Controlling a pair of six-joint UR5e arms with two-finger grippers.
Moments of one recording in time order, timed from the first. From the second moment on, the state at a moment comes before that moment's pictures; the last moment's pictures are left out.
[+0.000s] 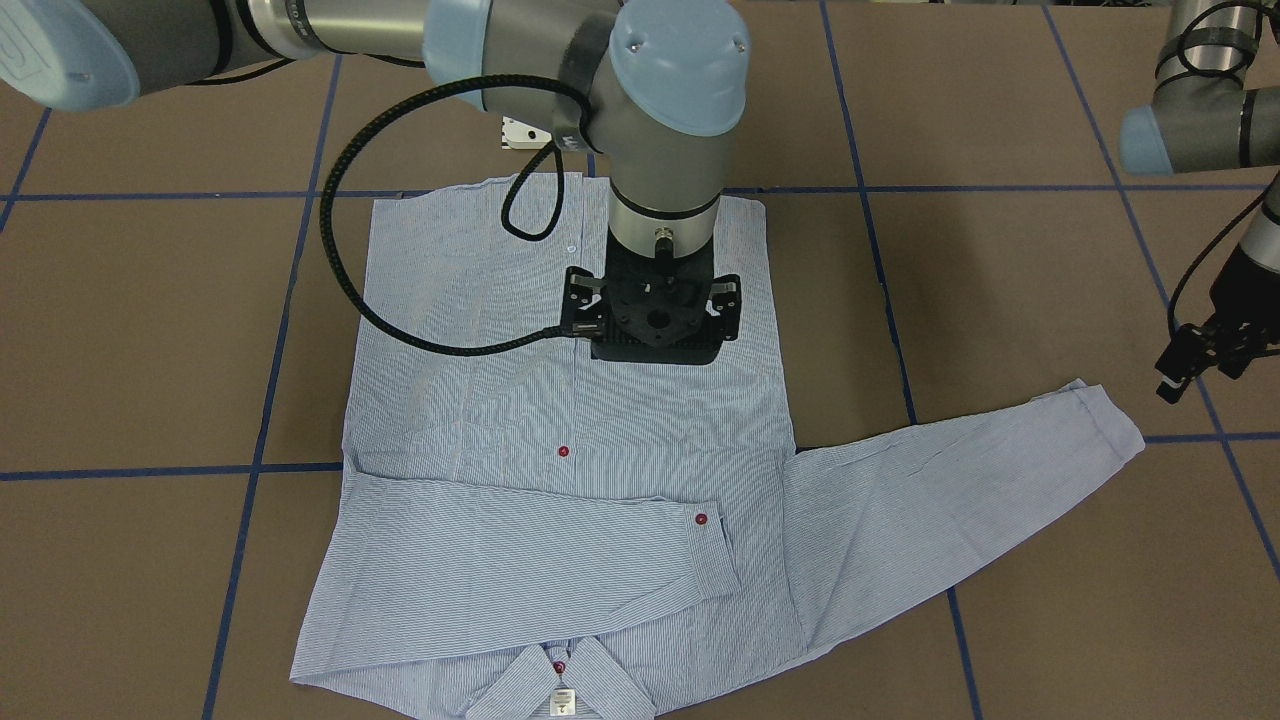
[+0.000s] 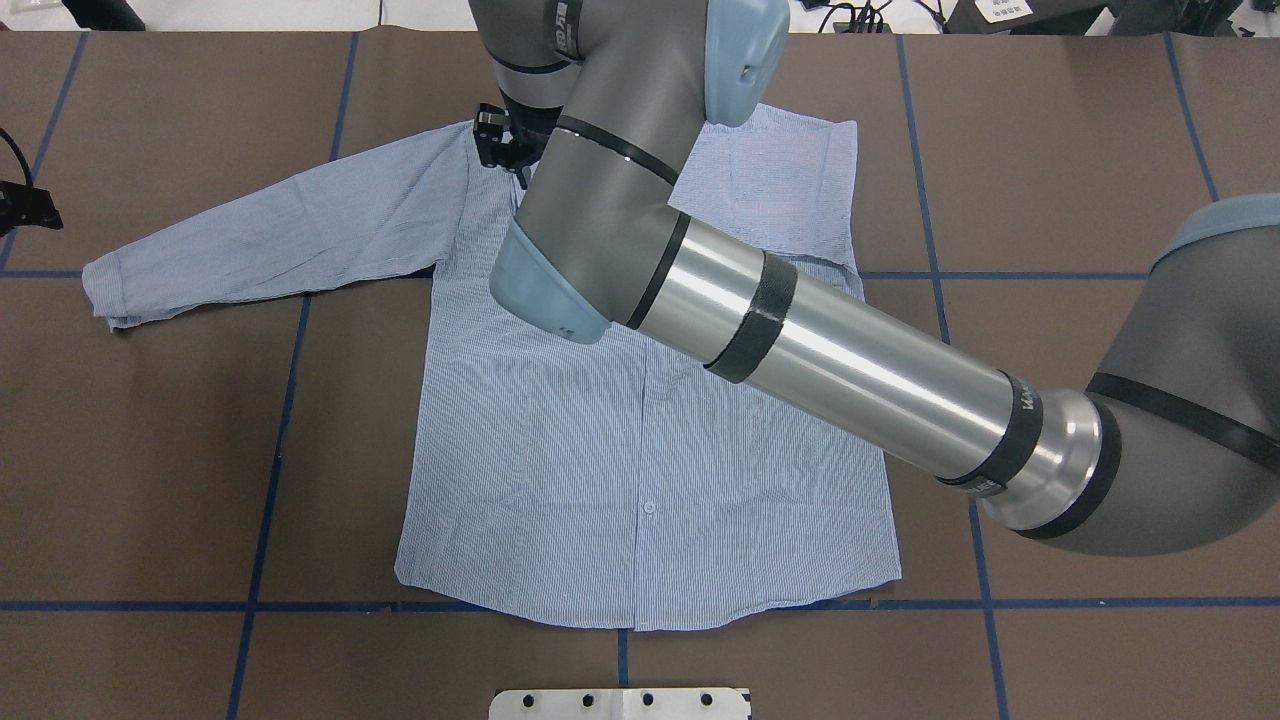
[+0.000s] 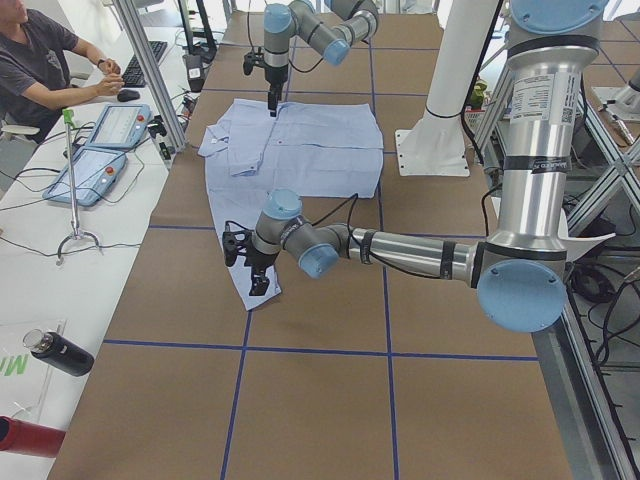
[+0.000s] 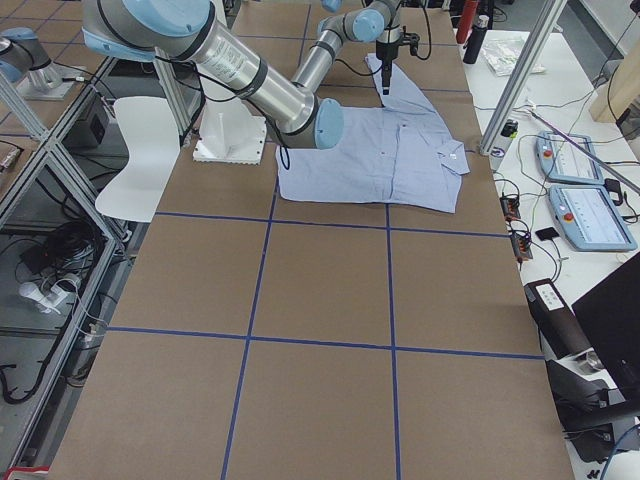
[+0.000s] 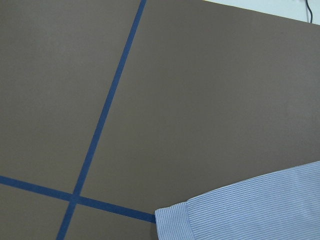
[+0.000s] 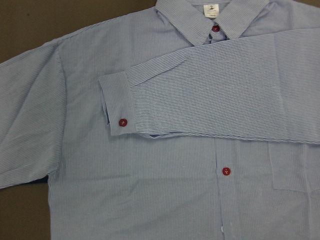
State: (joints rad) left arm -1.12 -1.60 -1.59 -2.23 -1.93 -1.07; right arm 0.70 -0.39 1.33 -1.86 1.91 1.11
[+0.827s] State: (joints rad) left arm -0.98 -1.60 -1.49 -2.34 -1.82 -1.15; right arm 0.83 -0.64 1.64 -1.99 2.05 0.88
